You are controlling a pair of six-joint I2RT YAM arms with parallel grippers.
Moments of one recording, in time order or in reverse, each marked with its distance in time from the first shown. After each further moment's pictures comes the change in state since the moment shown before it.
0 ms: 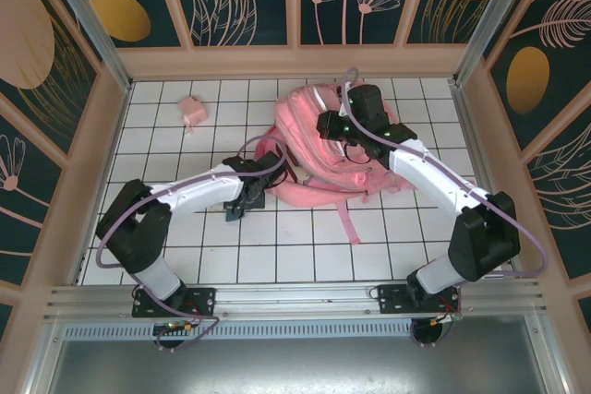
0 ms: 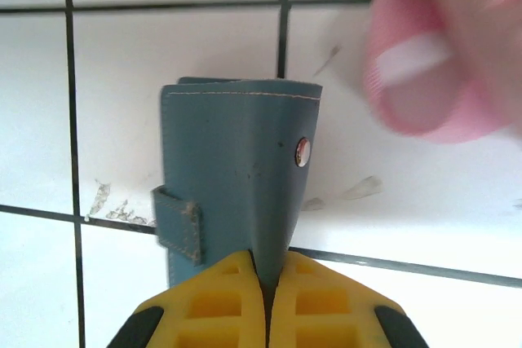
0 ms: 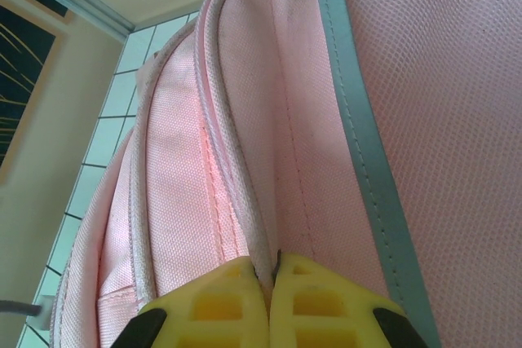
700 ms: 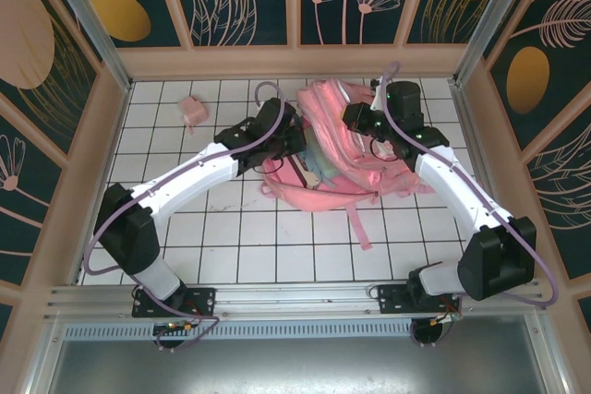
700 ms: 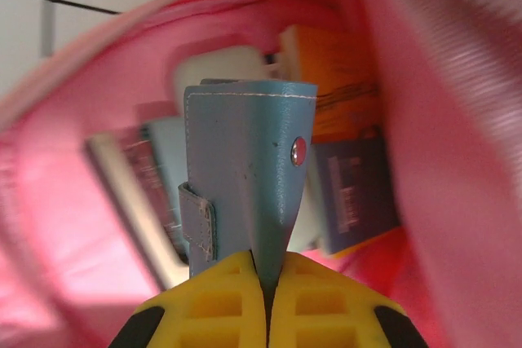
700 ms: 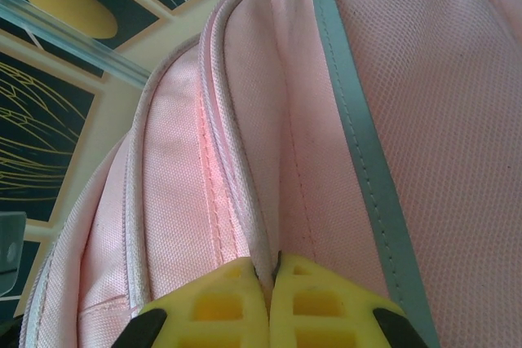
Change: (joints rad) left arm 0.016 0.010 0.302 0.464 0.343 -0.087; right arm -0.174 -0.126 -0.061 0.006 -0.143 0.037
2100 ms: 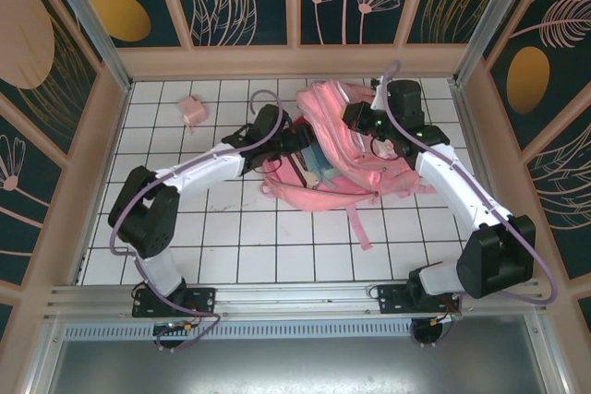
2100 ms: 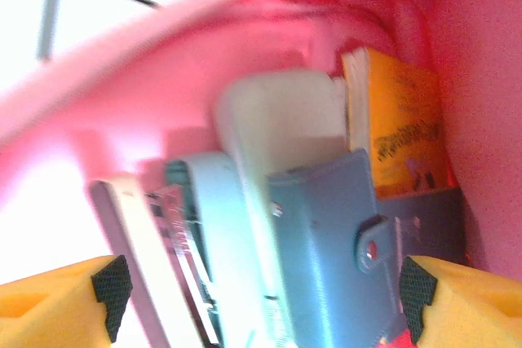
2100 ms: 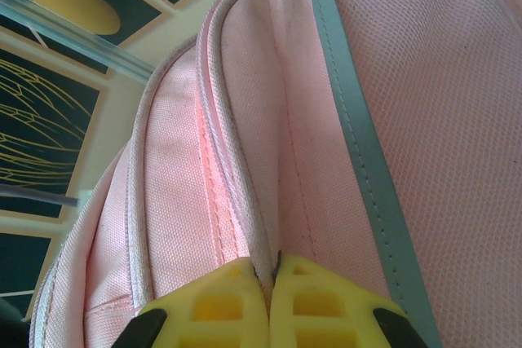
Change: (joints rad) left arm 0.105 0.099 -0.131 0.202 0.023 -0.028; right arm -0.010 0.013 0.017 -0.018 -0.032 0.015
